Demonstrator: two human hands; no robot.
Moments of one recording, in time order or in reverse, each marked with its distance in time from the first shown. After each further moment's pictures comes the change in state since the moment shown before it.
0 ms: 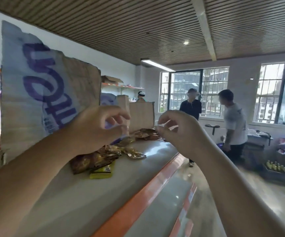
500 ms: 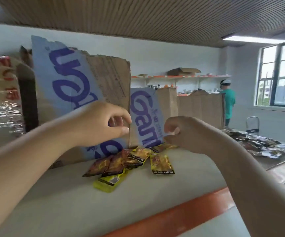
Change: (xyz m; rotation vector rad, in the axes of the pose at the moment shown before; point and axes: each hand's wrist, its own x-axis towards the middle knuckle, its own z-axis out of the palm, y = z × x) left_hand 0.056 0.004 0.019 0.529 -0.179 -0.500; right_hand 0.139 0.147 0.098 0.088 -0.571 -0.169
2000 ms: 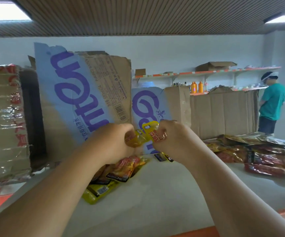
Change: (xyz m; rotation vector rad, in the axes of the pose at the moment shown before) left_hand 0.052 0.018 0.090 0.169 0.067 -0.419; right_hand 0.043 0.027 0.034 0.112 0.083 -0.095
